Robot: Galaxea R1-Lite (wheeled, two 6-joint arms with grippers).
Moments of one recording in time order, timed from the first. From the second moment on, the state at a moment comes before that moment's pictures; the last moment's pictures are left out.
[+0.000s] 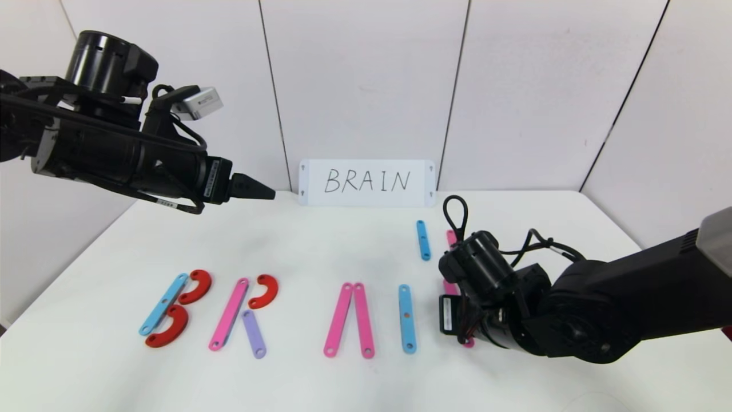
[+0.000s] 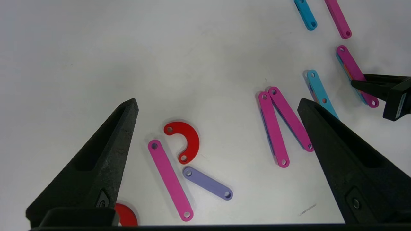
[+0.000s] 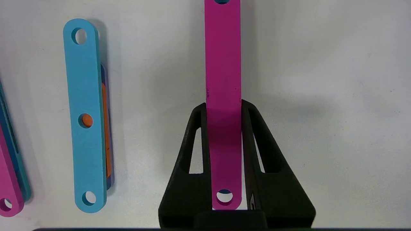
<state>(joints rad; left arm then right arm) -0.22 1.66 -1.46 0.42 -0.30 0.05 0.68 1.95 -0.93 -0.03 -0.34 0.64</state>
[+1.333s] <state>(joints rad) -0.23 1.65 -1.46 0.42 -0.30 0.05 0.62 1.91 -1.01 -0.01 -0.34 0.53</state>
